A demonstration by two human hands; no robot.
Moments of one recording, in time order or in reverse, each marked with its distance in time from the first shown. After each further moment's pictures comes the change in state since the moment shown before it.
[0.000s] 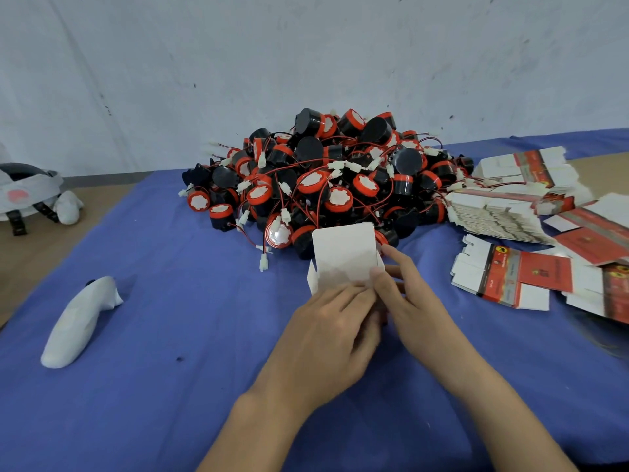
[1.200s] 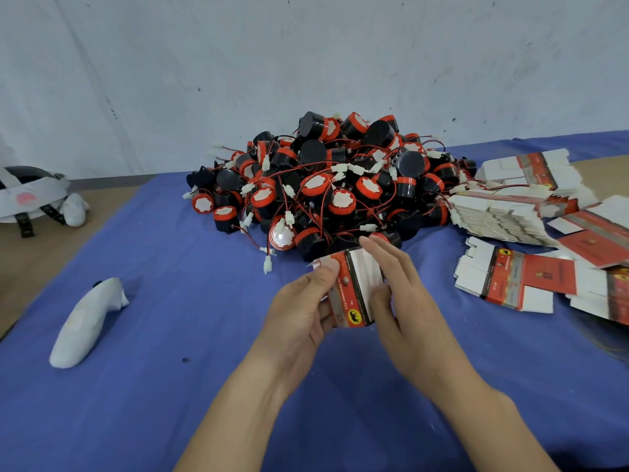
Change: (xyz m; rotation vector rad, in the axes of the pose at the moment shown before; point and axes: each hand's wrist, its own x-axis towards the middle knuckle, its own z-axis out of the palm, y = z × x) left_hand 0.013 -0.008 -0.022 -1.434 0.133 -0.801; right_hand -0.016 -0.017 0.009 -0.477 -0.050 -0.409
